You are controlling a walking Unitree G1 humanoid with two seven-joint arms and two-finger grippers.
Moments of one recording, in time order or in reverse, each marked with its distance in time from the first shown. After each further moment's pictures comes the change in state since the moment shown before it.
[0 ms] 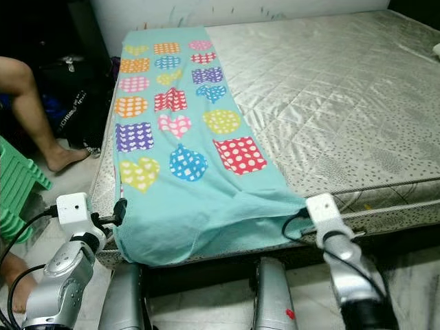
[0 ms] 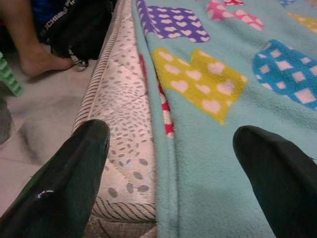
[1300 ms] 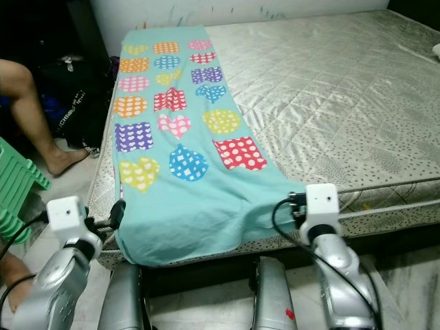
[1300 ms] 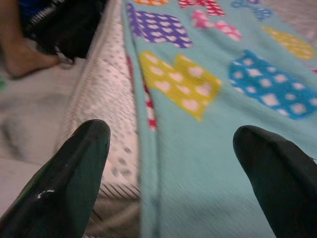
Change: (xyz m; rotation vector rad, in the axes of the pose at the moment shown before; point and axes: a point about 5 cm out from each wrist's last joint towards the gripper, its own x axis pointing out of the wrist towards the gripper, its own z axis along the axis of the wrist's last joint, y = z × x) left arm -0.032 -0.004 0.006 -0.078 -0.014 -0.054; right arm -0.052 0.029 0.049 0.416 -0.311 0.120
